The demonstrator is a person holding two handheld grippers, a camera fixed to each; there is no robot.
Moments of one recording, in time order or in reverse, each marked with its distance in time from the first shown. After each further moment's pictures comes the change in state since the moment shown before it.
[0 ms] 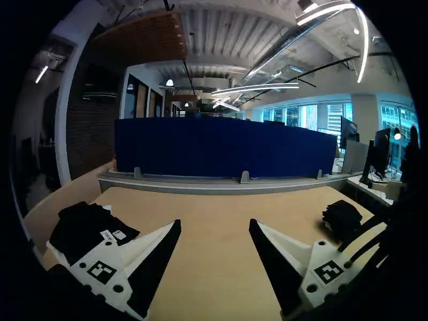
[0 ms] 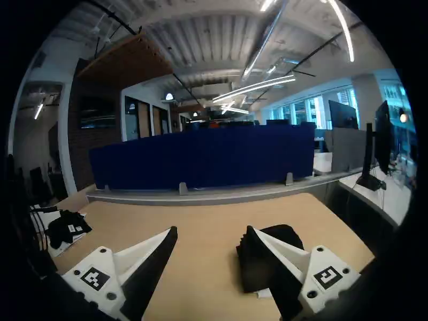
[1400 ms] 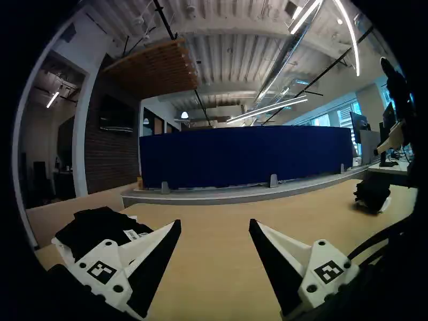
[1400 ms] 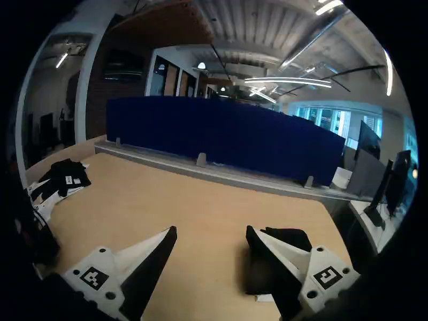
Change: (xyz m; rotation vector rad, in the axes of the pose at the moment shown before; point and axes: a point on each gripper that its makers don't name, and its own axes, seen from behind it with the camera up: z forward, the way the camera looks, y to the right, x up) left arm -0.085 -0.076 -0.003 0.141 0.210 0.107; right arm -0.034 -0.046 0.046 0.074 -0.172 -0.267
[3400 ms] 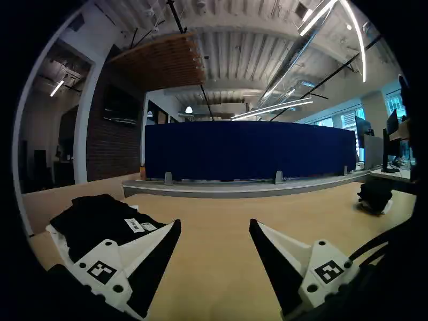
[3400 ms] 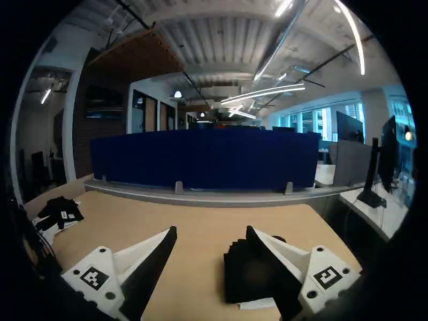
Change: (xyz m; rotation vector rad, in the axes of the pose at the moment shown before) left arm -0.026 -0.016 0.009 0.006 -0.022 -0.056; right arm 0.003 0.083 -0.032 -0.071 0.192 0.187
